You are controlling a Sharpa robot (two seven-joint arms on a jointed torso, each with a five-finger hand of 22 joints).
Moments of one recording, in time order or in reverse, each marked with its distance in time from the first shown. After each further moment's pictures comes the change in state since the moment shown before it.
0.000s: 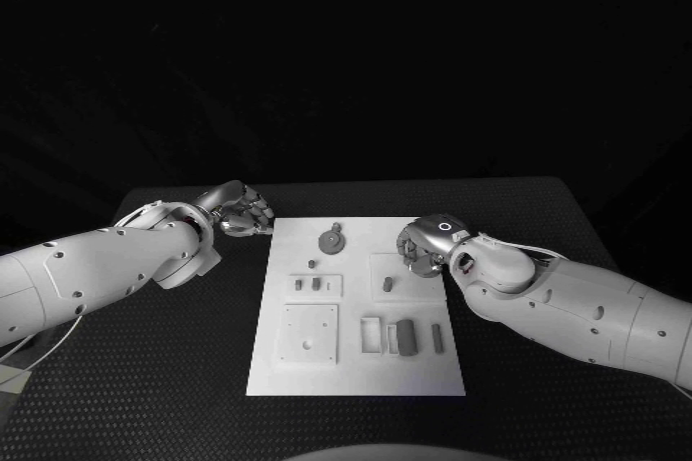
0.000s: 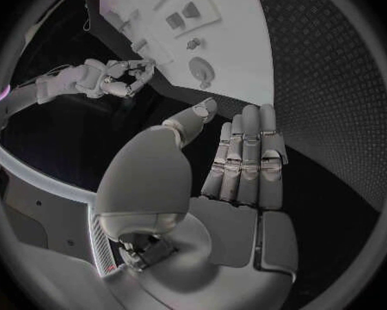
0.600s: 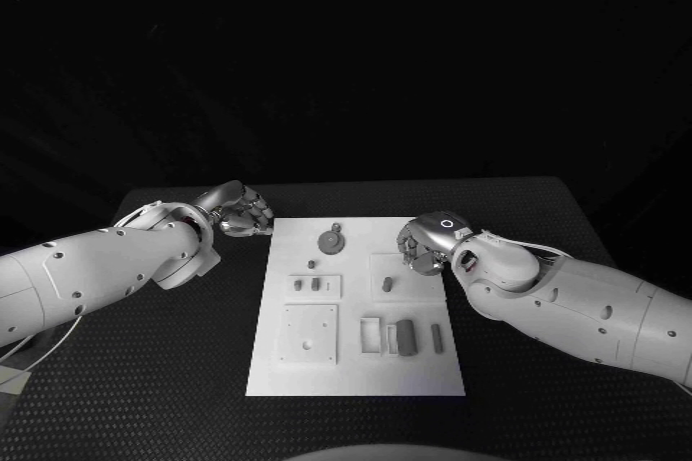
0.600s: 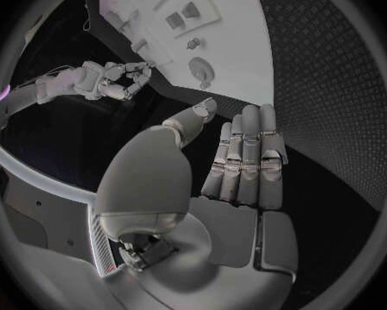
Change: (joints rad) left arm 0.000 -0.001 0.000 0.001 0.000 0.000 -0.002; left_hand 0.000 0.000 0.000 0.000 0.000 0.000 0.000 0.000 -0.001 0.000 0.000 0.000 0.000 0.000 0.000 0.000 0.002 0.000 0.000 0.000 0.000 0.000; right arm 0.003 -0.018 0.012 0.030 0.003 0.005 -0.005; right_hand 0.000 0.000 0.000 0.000 -0.001 0.000 0.000 -0.002 0.000 0.000 0.000 0.000 0.001 -0.002 -0.002 0.000 0.000 0.000 0.001 0.002 0.000 0.000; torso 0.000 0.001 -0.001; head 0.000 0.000
